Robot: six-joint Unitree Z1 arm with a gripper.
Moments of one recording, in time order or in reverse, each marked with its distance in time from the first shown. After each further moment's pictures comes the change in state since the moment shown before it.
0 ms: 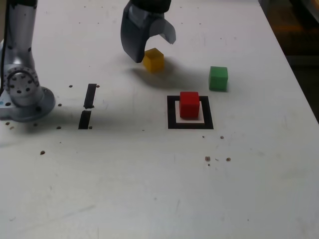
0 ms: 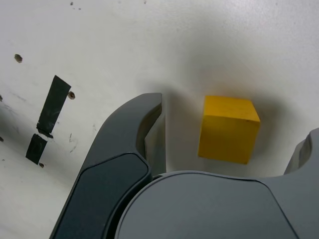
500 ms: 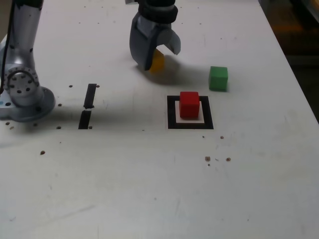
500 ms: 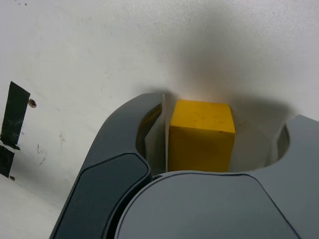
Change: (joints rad) arm 0.002 0.060 0.012 -0.096 -0.008 0.019
